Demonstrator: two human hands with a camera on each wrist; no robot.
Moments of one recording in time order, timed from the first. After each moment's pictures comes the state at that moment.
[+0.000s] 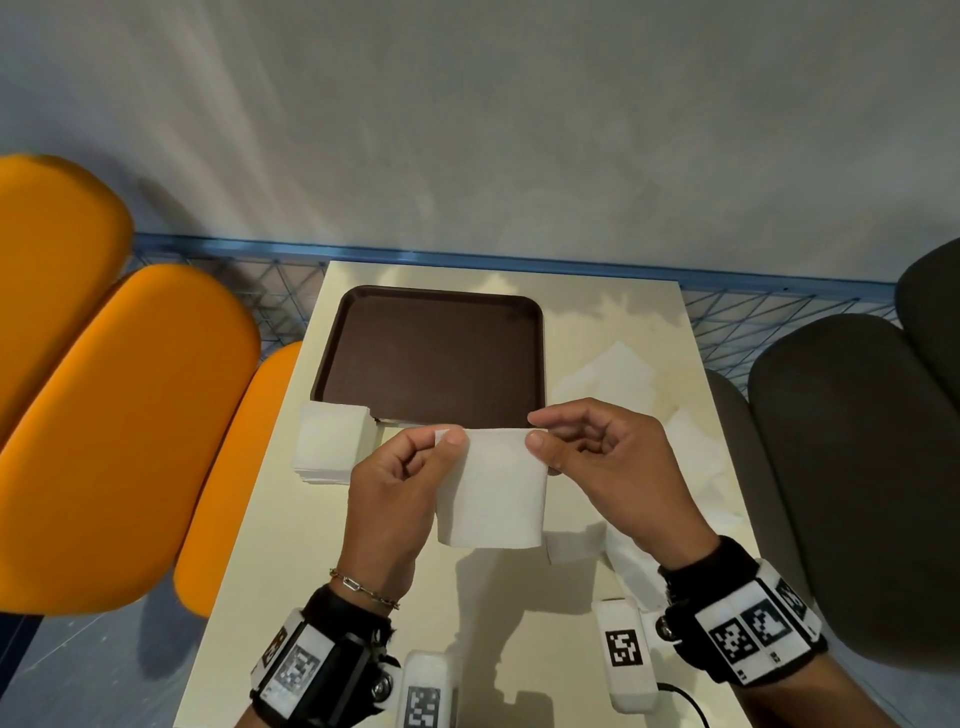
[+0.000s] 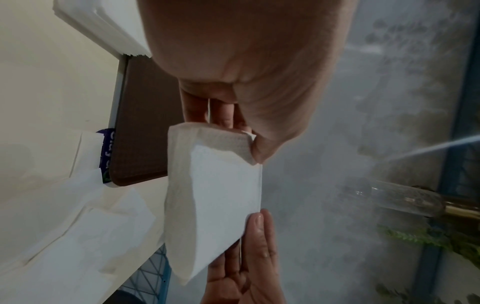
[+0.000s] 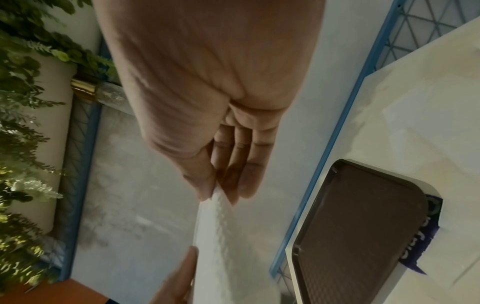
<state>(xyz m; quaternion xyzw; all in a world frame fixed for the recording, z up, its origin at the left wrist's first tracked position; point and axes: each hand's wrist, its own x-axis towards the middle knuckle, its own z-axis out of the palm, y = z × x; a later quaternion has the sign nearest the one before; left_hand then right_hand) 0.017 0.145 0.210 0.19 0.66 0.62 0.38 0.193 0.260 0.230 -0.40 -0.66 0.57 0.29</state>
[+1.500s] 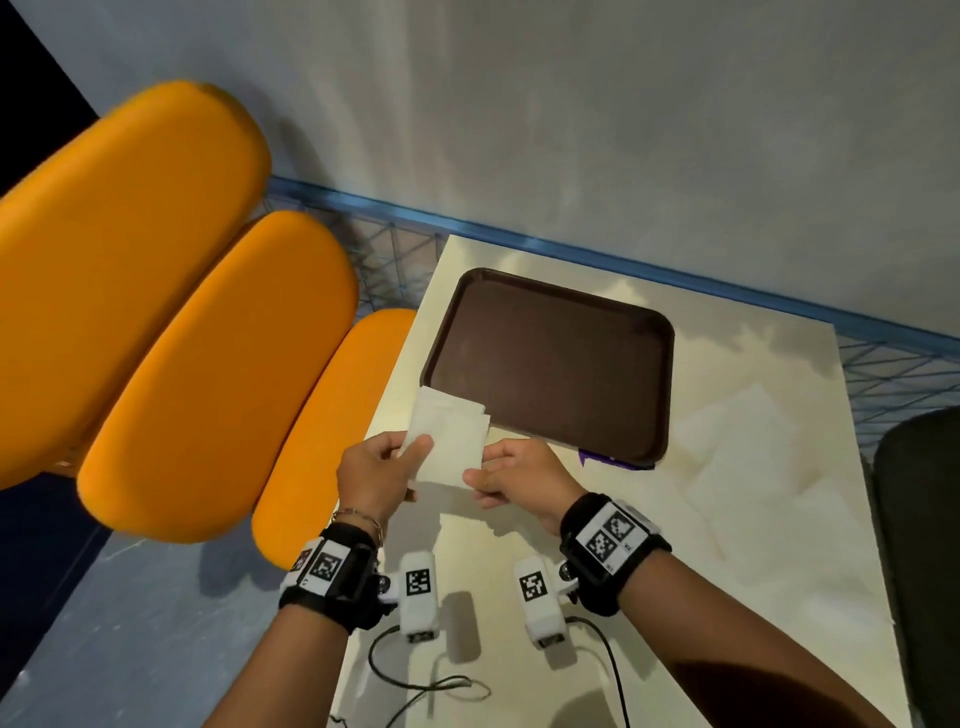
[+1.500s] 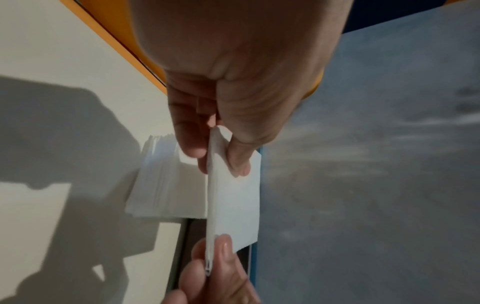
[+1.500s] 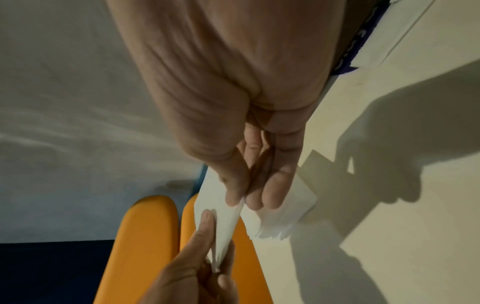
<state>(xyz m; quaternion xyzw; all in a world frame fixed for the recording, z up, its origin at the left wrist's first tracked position) -0.174 0.110 0.062 0.04 0.78 0.53 0.32 -0.027 0.246 0.079 -0.45 -0.56 0.70 -0.02</state>
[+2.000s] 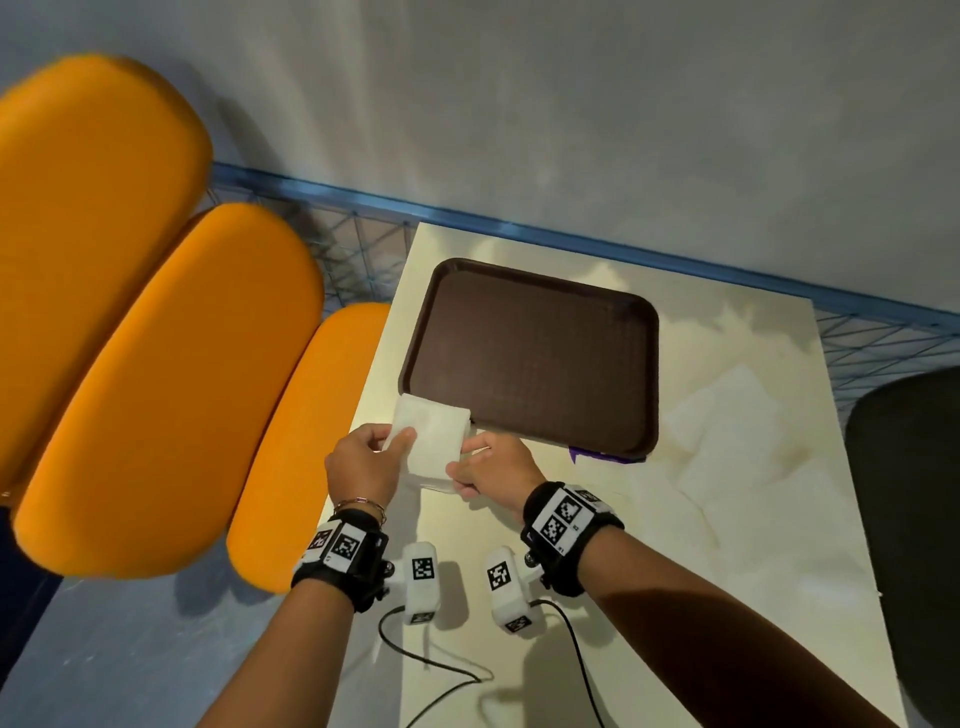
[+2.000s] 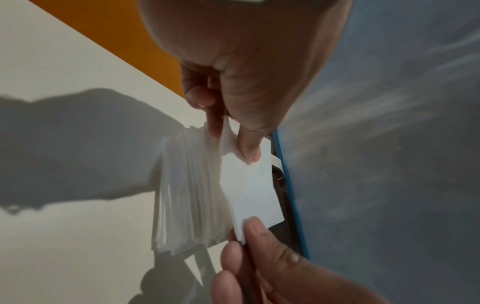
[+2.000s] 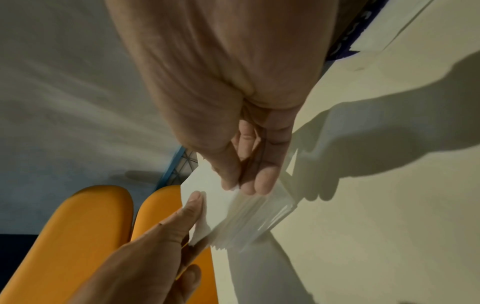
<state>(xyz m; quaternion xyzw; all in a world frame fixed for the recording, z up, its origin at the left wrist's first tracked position) -0.205 0.144 0.011 0.12 0.88 0.40 0.22 -0.063 0.253 0.032 -0.53 -0.56 0.63 -0.01</state>
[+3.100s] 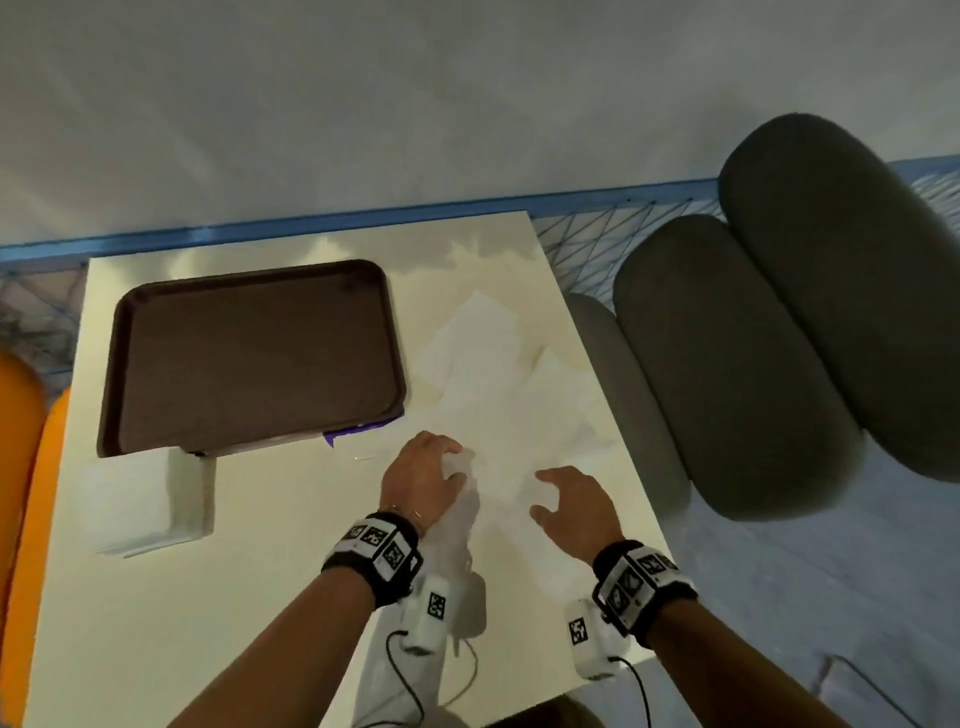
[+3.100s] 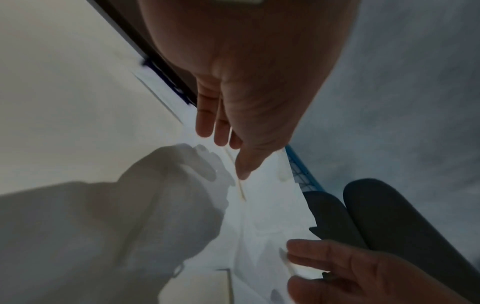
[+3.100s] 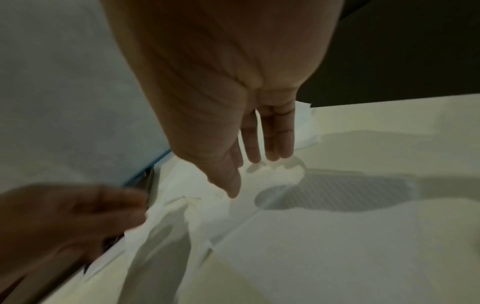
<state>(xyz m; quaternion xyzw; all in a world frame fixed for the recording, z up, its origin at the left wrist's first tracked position) 0.103 0.285 -0.002 0.59 0.71 0.16 0.35 0.346 0.294 0.020 -0.65 -0.69 0.31 -0.09</state>
